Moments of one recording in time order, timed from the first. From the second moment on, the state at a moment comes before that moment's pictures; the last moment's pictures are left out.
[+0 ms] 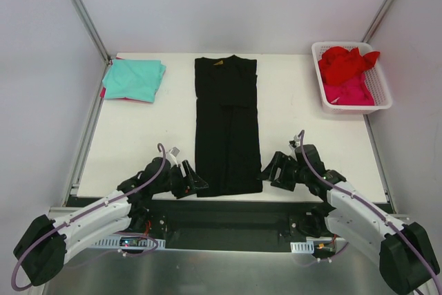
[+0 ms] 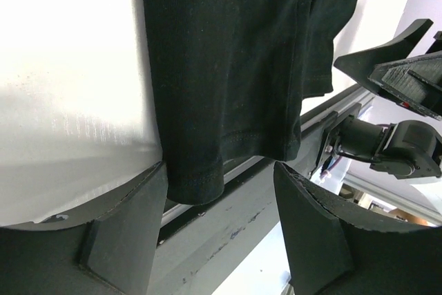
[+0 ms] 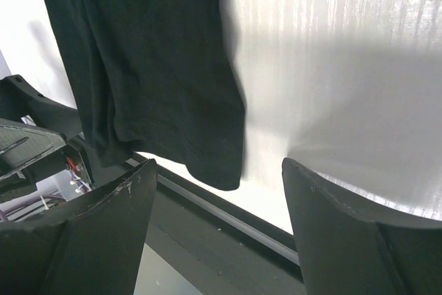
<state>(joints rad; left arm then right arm) -0.73 0.68 0.10 -0.08 0.29 -1.17 0.48 0.82 0.27 -0.29 -0.37 0.84</state>
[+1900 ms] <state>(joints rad) -0.79 0.94 0.11 0.11 0.22 -1.23 0.76 0.99 0.23 -0.04 -0.19 1.04</state>
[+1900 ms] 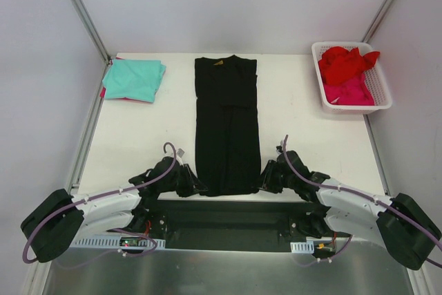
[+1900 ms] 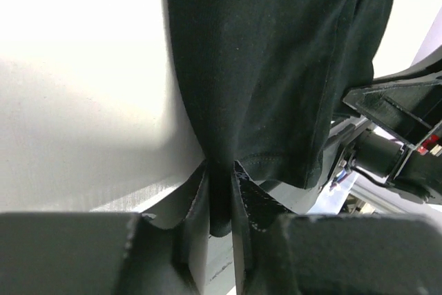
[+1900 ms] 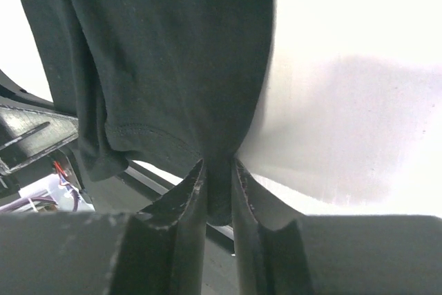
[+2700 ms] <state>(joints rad) -1.09 0.77 0.17 -0.11 0.06 -1.35 0.92 0.54 0.23 -0.46 -0.06 1.13</state>
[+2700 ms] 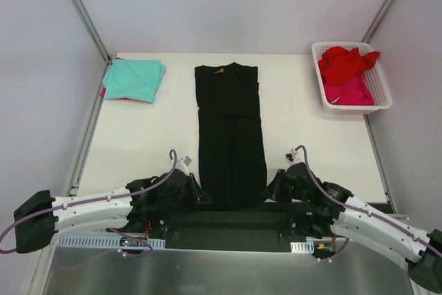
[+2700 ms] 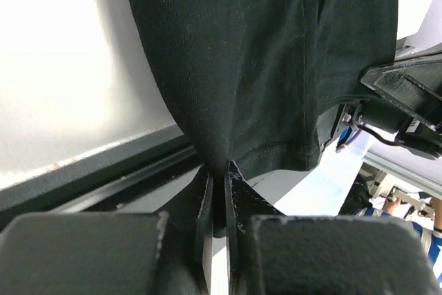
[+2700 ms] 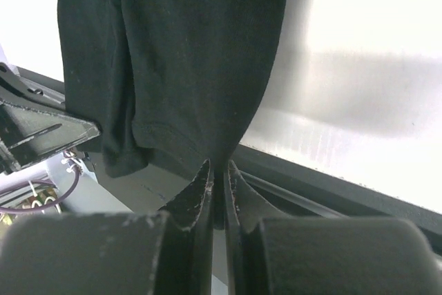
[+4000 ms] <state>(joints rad) -0.92 0.87 0.73 -0.56 -0.28 -1.09 0.82 0.94 0.77 -0.63 0.14 0.88</state>
